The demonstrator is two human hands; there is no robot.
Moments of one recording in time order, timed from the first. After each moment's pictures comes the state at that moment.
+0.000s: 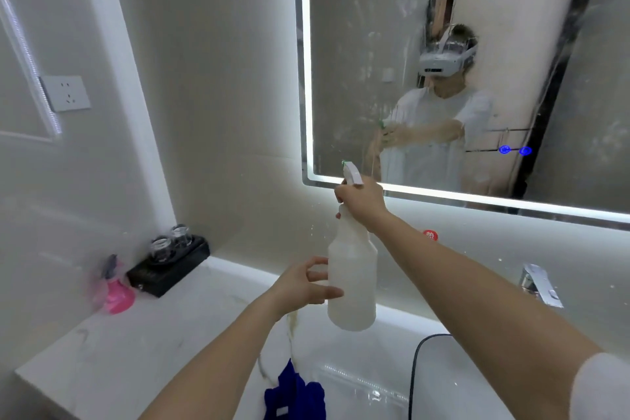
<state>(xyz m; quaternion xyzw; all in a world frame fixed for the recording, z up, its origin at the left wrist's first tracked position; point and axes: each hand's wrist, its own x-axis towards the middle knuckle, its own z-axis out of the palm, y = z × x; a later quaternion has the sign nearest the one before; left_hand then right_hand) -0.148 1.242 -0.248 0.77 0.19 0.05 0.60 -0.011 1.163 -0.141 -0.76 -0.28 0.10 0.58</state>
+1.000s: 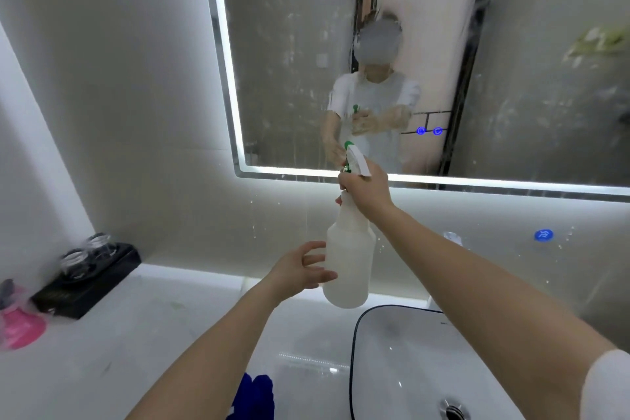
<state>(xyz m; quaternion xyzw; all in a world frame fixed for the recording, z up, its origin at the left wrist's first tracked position) -0.078 1.174 -0.252 0.76 0.12 0.02 0.64 0.029 1.057 -0.141 -0.74 -0.21 0.00 0.64</state>
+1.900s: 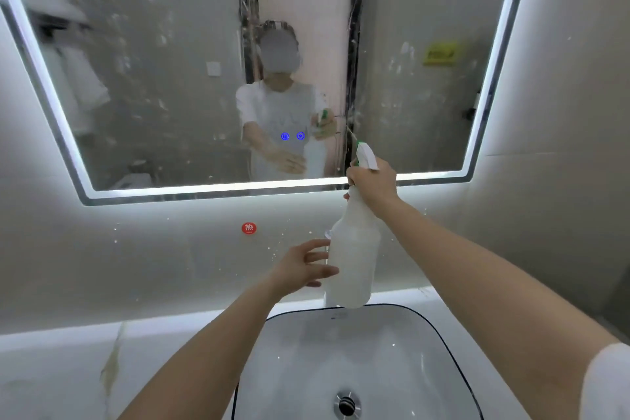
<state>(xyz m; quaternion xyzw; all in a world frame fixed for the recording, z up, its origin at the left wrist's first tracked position) 0.036 0.985 -0.244 0.78 -0.03 -0.07 0.62 0.104 0.838 -0.130 -0.75 -0.06 -0.10 0.65</state>
